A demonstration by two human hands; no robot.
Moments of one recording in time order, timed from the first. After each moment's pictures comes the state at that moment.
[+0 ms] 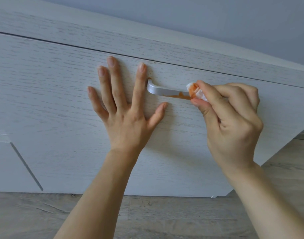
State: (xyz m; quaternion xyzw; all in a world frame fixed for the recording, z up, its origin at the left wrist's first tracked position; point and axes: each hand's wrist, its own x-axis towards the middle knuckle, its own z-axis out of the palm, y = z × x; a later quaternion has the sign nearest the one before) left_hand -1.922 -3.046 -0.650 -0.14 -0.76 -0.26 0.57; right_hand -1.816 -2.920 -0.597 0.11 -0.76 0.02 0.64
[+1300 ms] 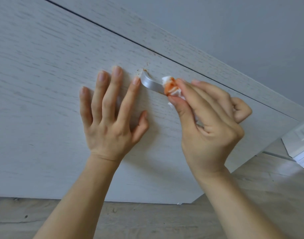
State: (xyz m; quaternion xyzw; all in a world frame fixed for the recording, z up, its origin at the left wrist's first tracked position) left_hand -1.929 -3.031 -0.684 -0.15 -0.68 -0.30 0.65; right_hand -1.828 -2.934 -0.597 0.12 -0.74 -0.03 0.66
